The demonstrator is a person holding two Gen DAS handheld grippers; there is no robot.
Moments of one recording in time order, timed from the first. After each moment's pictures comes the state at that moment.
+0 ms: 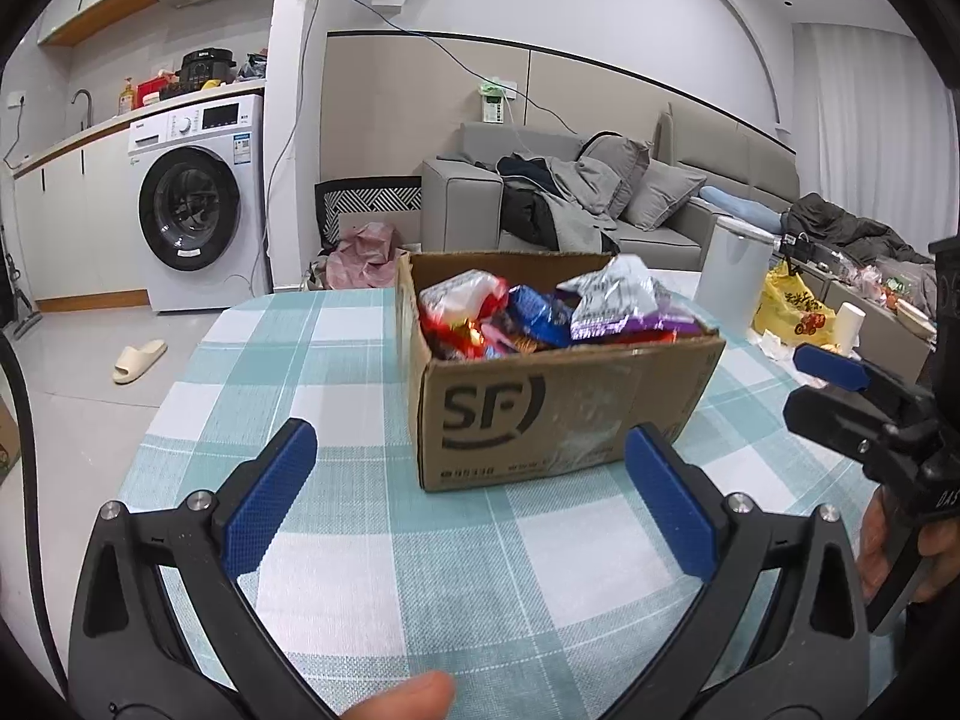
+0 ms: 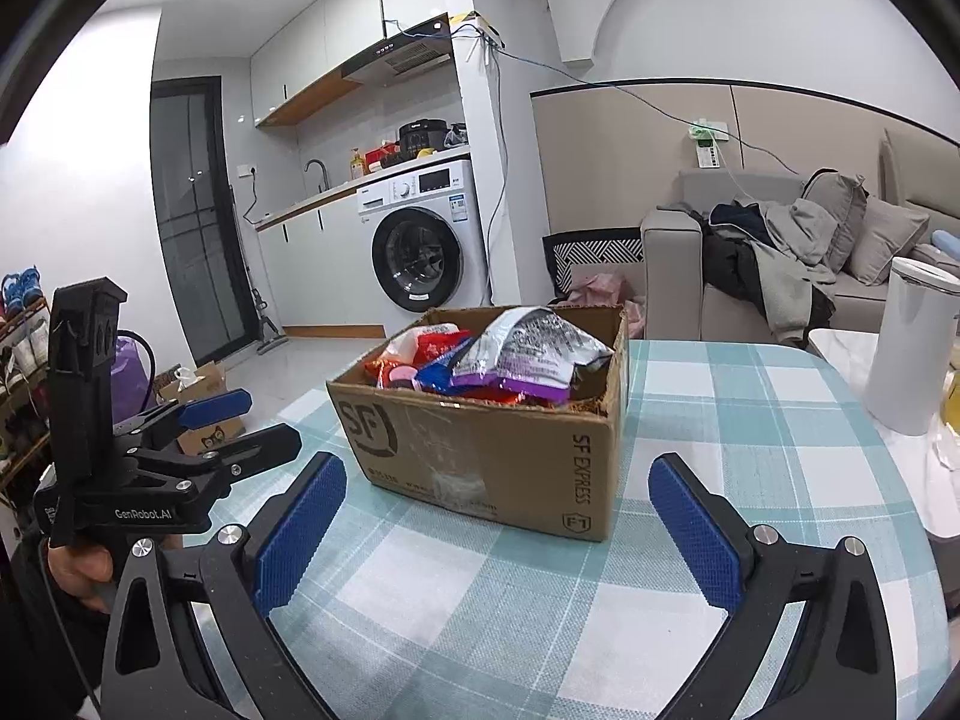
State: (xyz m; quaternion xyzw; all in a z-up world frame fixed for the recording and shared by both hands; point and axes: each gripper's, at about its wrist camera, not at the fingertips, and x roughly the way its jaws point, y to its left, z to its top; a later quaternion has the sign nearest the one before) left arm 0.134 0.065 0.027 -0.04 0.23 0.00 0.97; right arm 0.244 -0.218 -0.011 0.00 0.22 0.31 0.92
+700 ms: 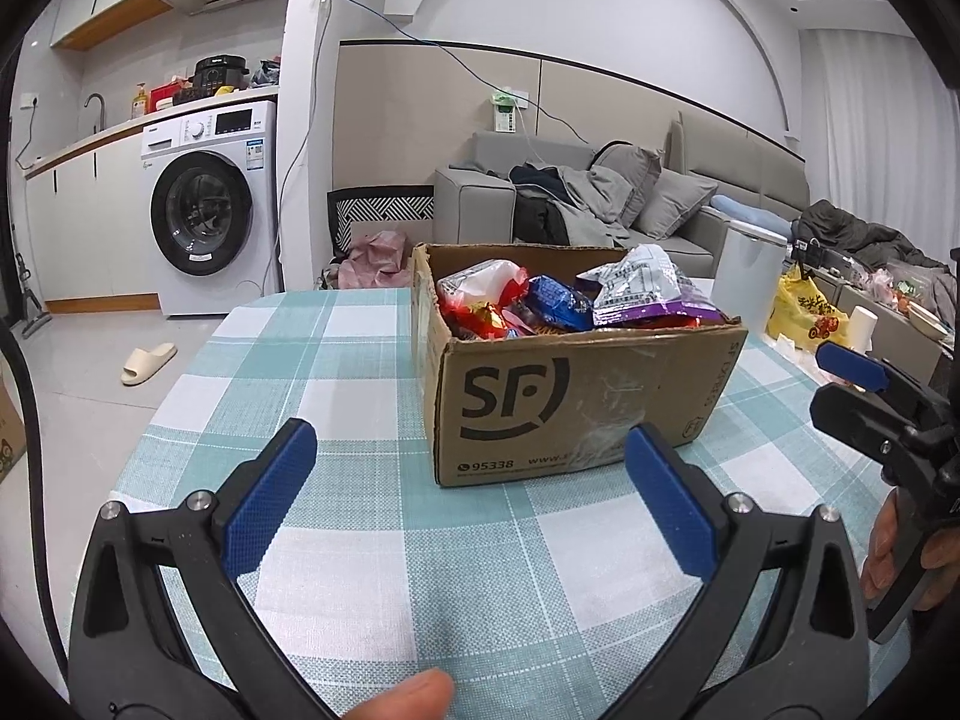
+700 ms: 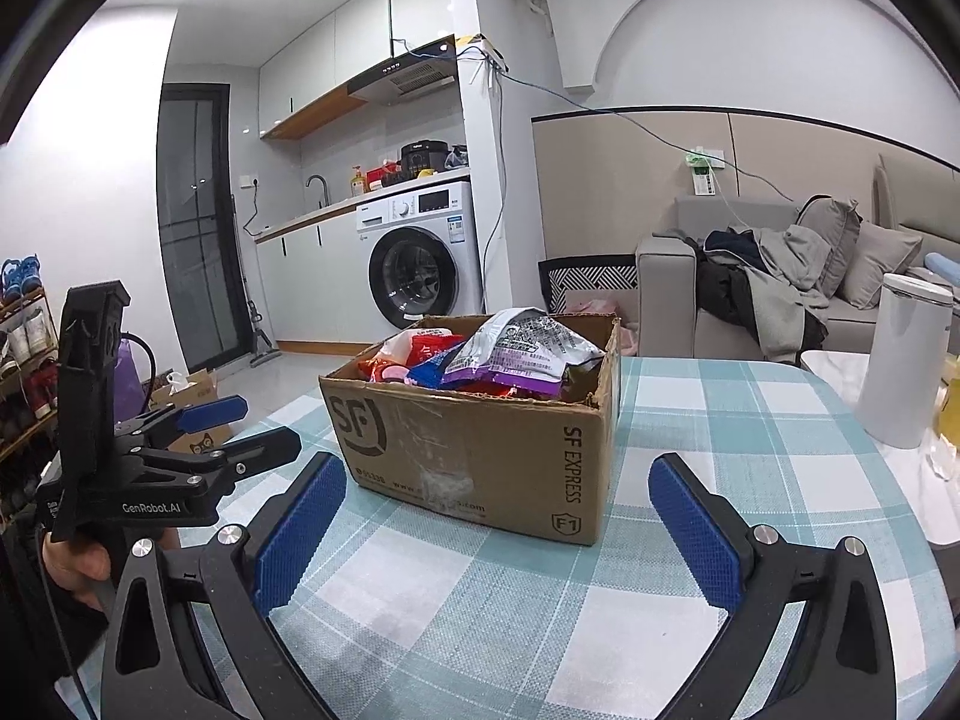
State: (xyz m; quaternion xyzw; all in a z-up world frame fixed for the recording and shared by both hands) left arm 0.140 0.065 0.011 -0.04 0.22 0.01 0.97; right arm 0.239 -0.221 -0.026 0.00 0.18 0.31 0.93
